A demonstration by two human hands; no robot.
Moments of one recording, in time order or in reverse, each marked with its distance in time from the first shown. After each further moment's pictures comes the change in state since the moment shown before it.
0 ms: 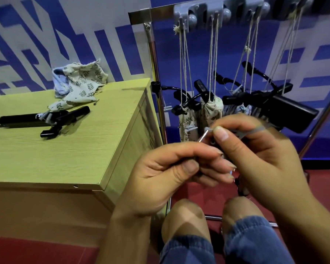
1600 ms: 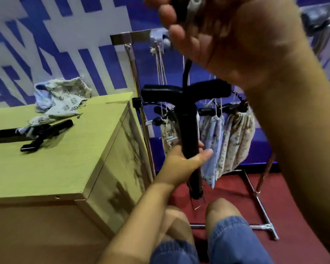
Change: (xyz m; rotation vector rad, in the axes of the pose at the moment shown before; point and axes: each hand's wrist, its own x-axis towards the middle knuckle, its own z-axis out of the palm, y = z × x) left_hand 0.052 -0.095 -0.013 0.547 0.421 -0.331; right_hand 0.108 -0.091 -0.026 0.624 -0.266 0.136
